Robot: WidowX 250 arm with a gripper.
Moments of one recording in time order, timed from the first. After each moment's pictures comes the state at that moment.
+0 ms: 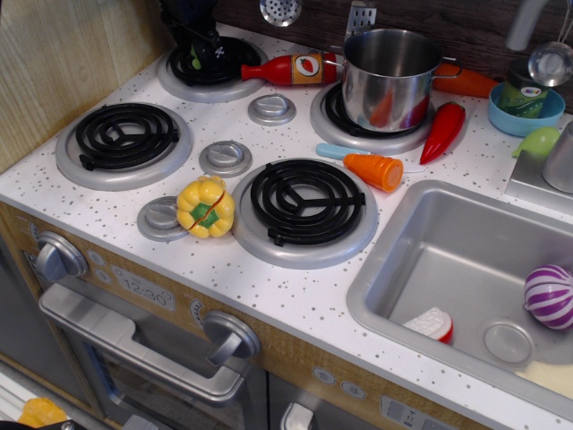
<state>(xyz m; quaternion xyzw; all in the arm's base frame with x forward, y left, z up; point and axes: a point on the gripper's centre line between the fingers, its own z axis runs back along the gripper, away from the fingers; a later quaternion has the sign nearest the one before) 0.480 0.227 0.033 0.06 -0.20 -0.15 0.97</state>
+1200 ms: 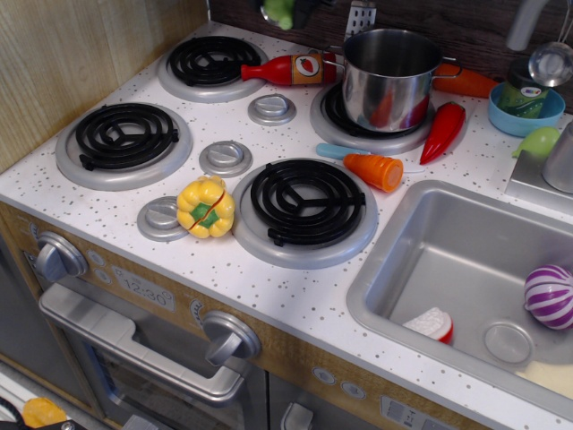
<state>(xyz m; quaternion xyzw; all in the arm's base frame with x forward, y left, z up) 0.460 0.092 0.123 0.14 -0.27 0.07 0.95</state>
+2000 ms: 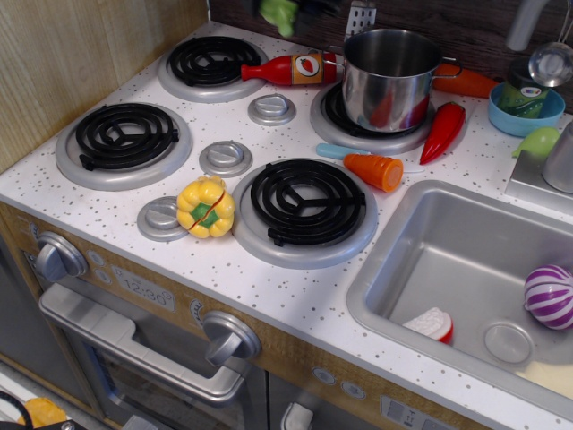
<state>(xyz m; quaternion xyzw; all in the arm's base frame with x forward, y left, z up) 0.428 0.066 0.125 0.13 -0.32 0.06 0.94</state>
